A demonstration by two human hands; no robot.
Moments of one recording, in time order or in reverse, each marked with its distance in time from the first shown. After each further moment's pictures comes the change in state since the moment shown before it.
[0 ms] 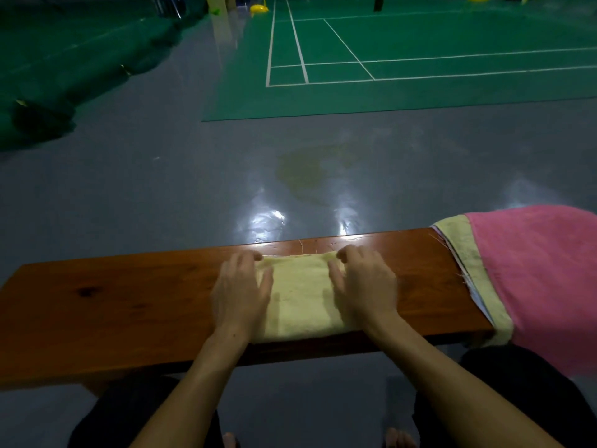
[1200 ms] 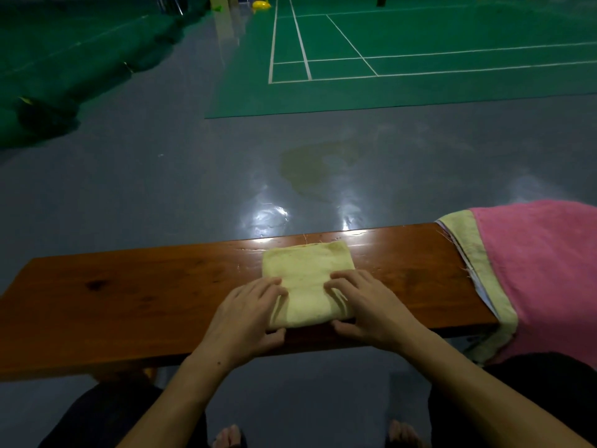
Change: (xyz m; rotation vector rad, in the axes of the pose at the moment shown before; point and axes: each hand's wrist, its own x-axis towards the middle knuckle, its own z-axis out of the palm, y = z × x) left_hand -0.037 -0.026 -0.028 0.259 -0.471 0.473; right_hand -0.034 0.029 -0.017 0.073 -0.506 -0.491
